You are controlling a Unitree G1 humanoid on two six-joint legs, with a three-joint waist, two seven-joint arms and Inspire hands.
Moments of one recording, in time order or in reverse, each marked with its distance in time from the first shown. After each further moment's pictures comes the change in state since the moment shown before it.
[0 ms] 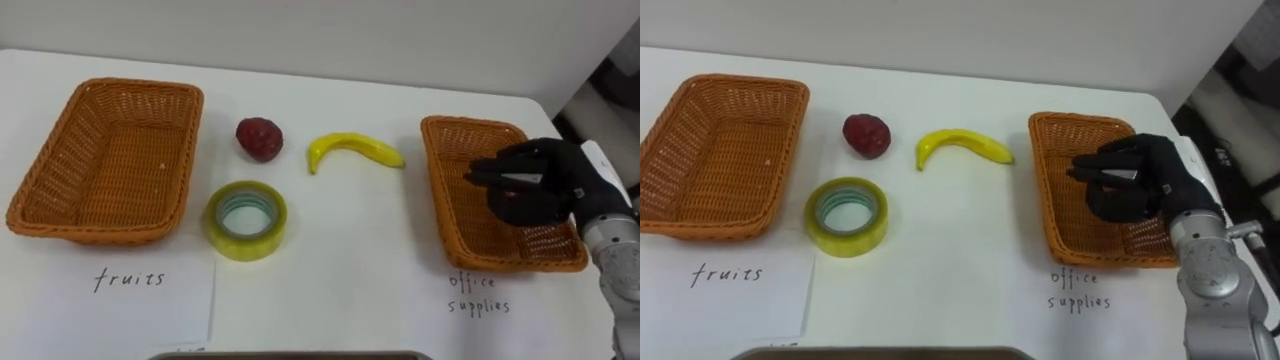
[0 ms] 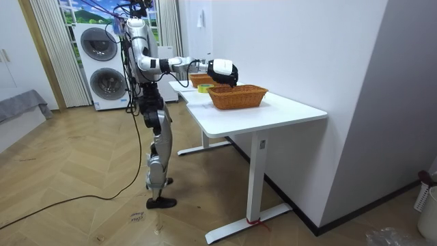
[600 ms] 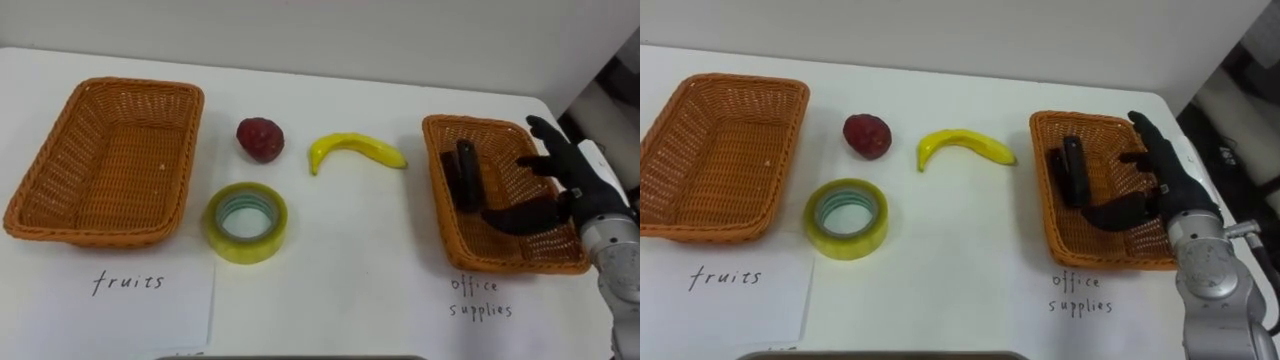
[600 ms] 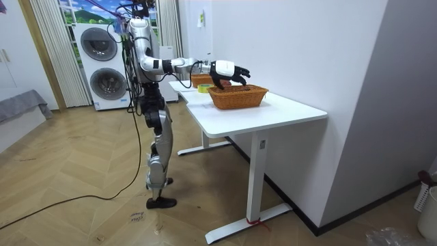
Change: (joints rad) left arm -0.001 0.000 0.001 0.012 0.001 0.000 0.001; right arm 0.000 0.000 0.000 -0.001 0.000 -0.010 0.000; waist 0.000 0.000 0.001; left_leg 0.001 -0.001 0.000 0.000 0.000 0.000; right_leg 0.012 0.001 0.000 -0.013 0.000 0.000
